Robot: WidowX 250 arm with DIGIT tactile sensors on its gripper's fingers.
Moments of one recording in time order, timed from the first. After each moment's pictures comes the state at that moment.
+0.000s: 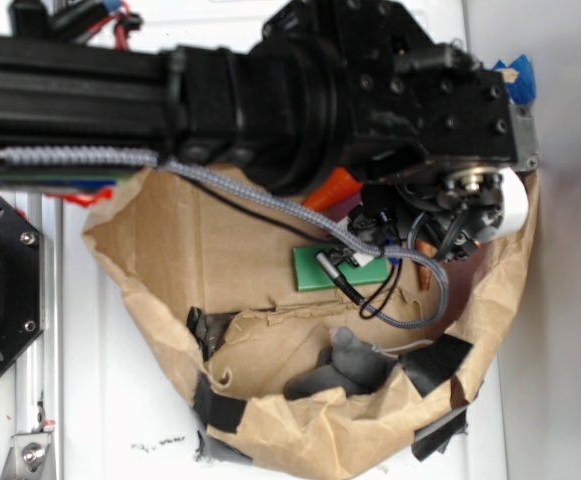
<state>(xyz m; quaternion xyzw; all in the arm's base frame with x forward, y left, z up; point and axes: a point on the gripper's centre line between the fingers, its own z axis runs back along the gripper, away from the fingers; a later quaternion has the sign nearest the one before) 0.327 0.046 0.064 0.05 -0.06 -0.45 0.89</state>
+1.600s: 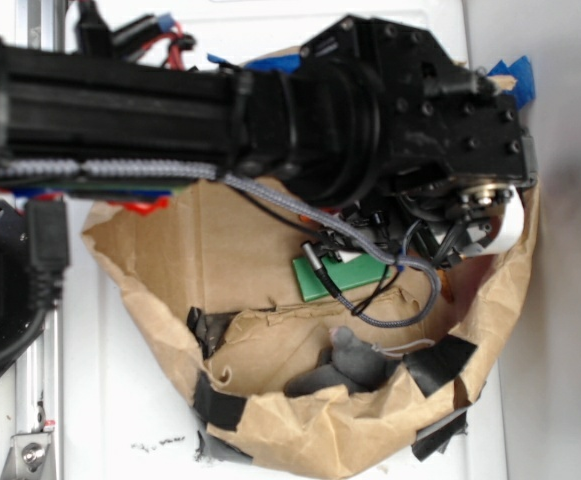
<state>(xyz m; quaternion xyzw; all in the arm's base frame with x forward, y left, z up) 0.324 0.041 0.042 0.02 -0.01 -0.52 0.85</state>
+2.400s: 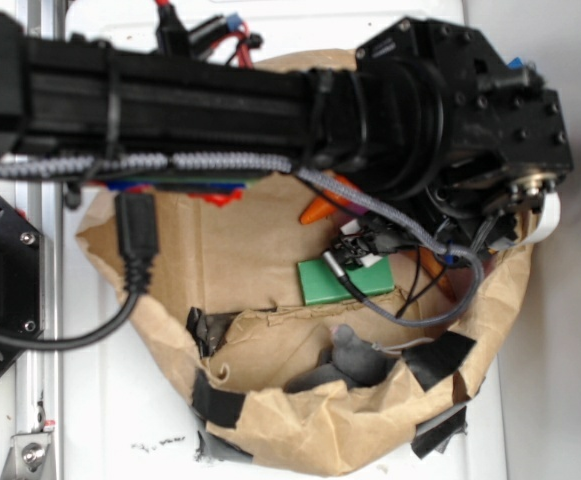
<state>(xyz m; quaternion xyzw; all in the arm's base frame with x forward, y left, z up) 0.332 0.035 0.034 -0.03 0.01 -0.48 0.88</state>
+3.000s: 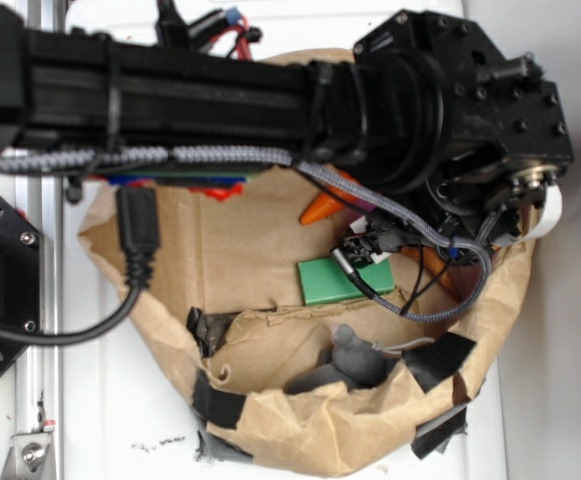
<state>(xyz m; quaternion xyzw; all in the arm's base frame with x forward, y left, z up) 0.332 0.034 0.033 -0.03 0.01 -0.48 0.88</state>
